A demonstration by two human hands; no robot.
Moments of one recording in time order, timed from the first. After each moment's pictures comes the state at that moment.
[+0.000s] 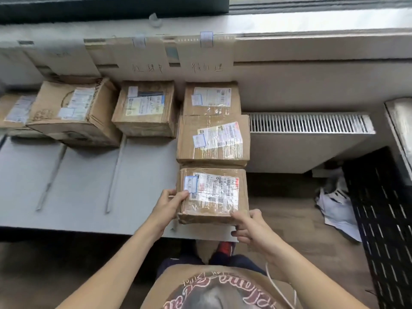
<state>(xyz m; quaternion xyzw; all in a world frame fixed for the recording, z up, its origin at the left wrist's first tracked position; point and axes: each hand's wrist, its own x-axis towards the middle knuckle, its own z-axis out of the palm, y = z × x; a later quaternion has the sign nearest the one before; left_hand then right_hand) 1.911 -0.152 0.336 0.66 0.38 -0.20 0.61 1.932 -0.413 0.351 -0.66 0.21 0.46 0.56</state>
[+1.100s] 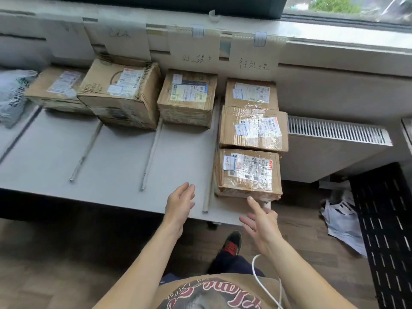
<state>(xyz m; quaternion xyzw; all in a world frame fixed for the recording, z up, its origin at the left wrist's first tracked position) 1.834 -0.101 0.339 0.58 0.43 -0.09 0.68 1.871 -0.319 0.327 -0.60 0.36 0.29 0.66</state>
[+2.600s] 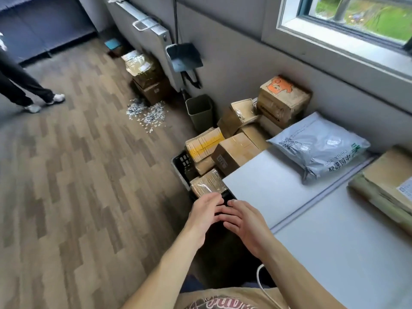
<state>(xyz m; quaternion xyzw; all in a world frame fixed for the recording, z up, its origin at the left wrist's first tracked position) 1.561 0.646 0.387 0.41 0.58 0.18 0.68 1.684 0.576 0.369 -0.55 -0.06 0.65 0.52</state>
